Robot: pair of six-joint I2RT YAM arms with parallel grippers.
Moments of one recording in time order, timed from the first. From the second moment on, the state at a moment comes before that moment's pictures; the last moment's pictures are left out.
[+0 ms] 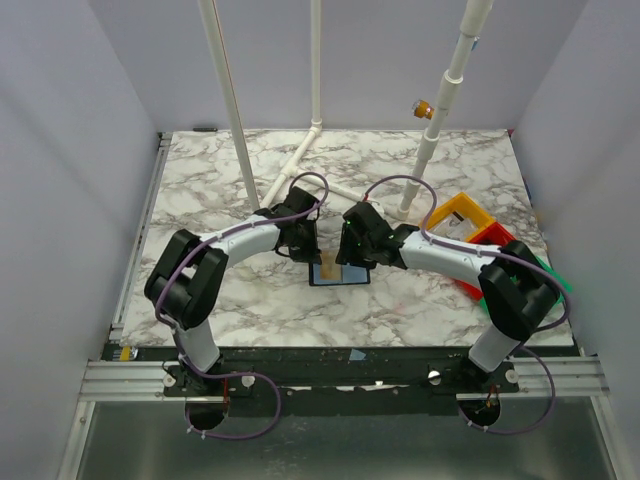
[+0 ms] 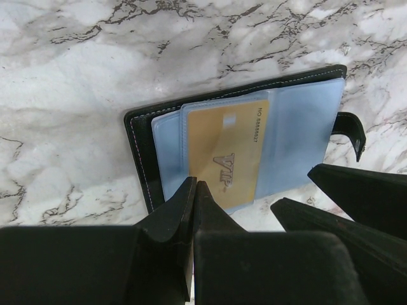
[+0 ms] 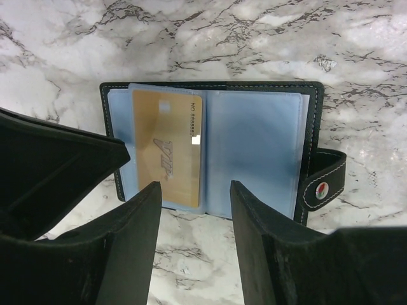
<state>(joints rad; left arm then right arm) -0.58 1.75 1.10 -0.41 0.20 -0.68 0.77 1.68 1.05 -0.31 0.13 0.78</state>
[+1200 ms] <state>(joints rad) -0.61 1.83 1.14 -0.38 0.24 -0.70 0.66 1.71 0.94 -0.14 -0.05 0.81</state>
